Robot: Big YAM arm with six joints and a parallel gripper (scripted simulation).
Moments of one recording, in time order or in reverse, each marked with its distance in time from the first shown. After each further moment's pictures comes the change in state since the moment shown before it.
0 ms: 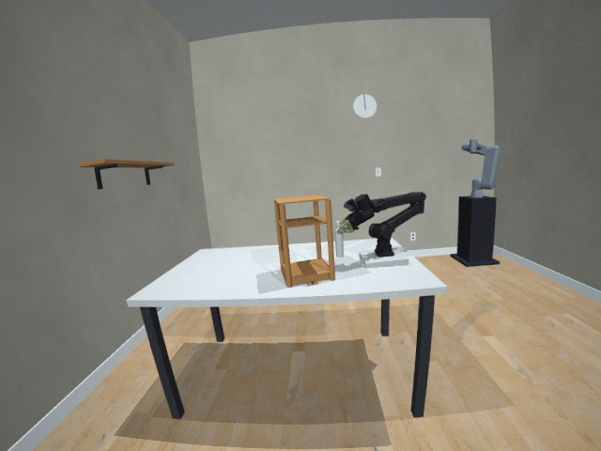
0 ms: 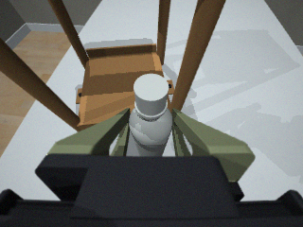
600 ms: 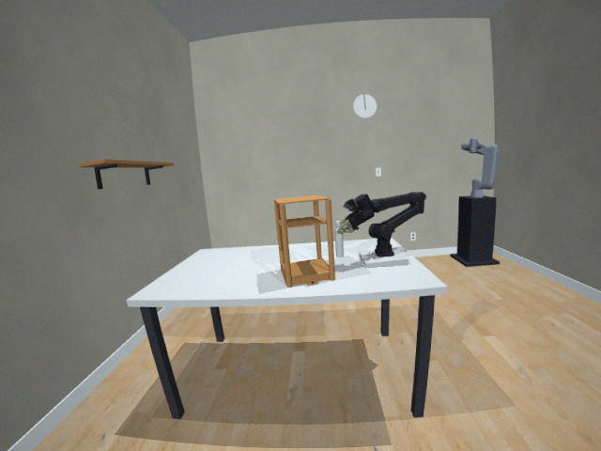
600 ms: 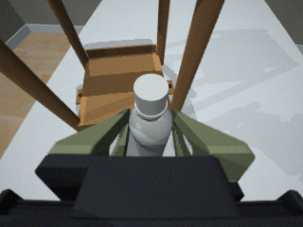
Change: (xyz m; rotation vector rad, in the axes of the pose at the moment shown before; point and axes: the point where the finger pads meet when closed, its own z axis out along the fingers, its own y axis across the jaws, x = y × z) arm 0.000 0.000 0.000 0.001 -0.001 0.006
